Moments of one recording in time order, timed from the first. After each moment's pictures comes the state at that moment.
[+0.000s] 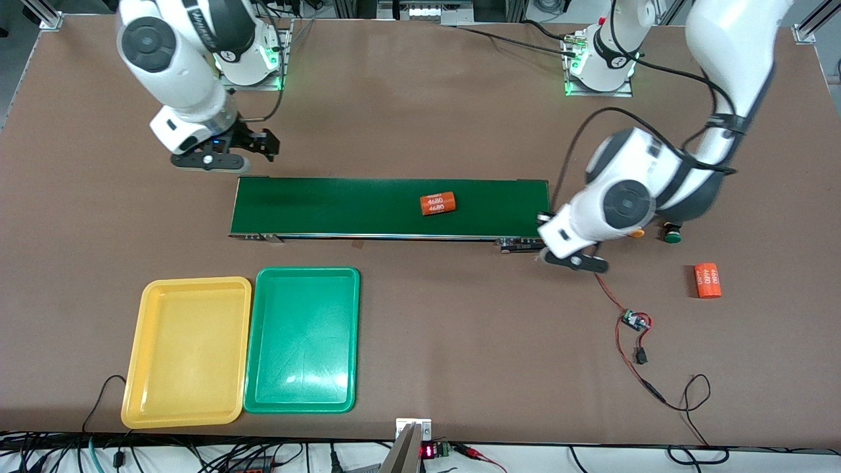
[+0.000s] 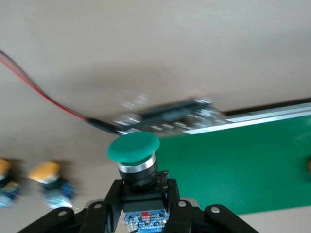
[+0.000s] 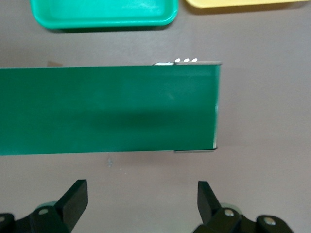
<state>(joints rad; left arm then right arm) 0.21 0.53 -0.72 -1.74 0.23 1.89 -0.46 0.43 -0.11 -0.01 -2.21 -0.02 2.01 0.46</state>
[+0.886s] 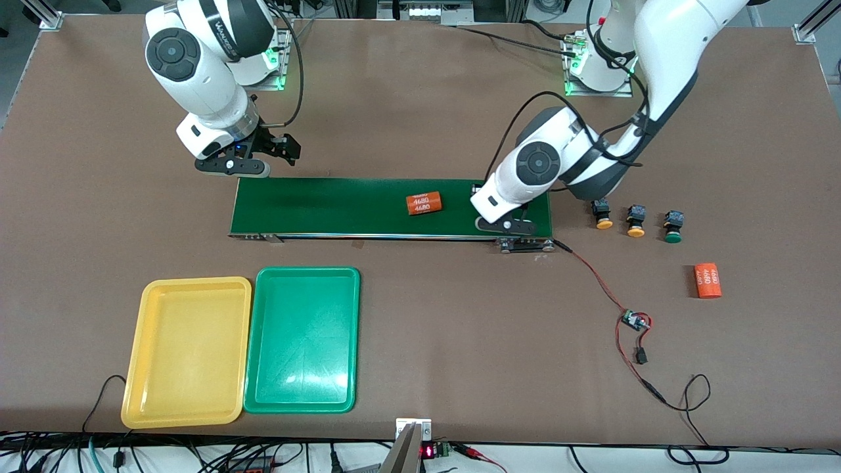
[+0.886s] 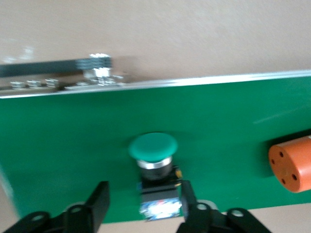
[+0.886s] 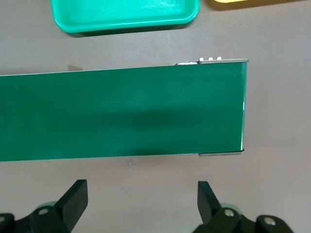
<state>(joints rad) 0.16 0.55 -0.79 -1.86 0.23 2.05 -0.68 0.45 -0.08 -0.02 -2.21 0.04 2.07 0.47</state>
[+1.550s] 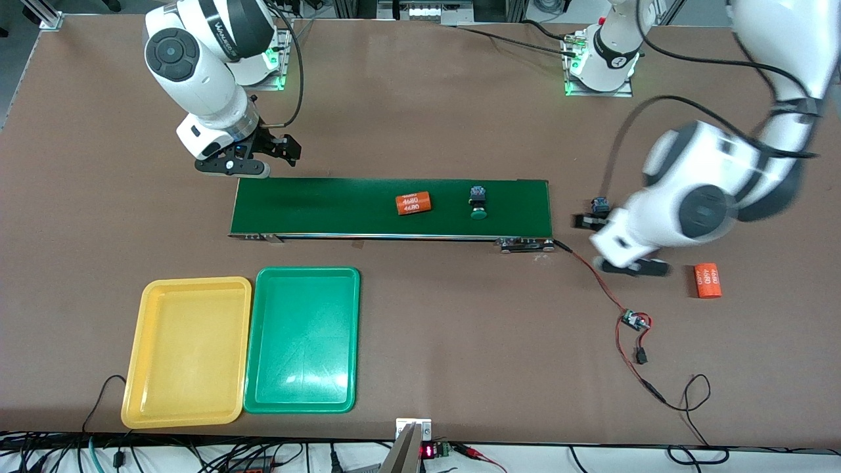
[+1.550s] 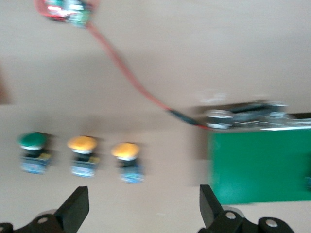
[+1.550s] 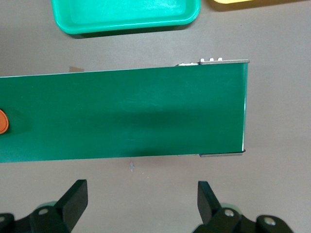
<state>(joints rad) 0.51 0.54 -0.77 -1.63 0.33 1.69 -0.28 0.45 -0.08 -0.02 -2.21 0.04 2.07 0.47</state>
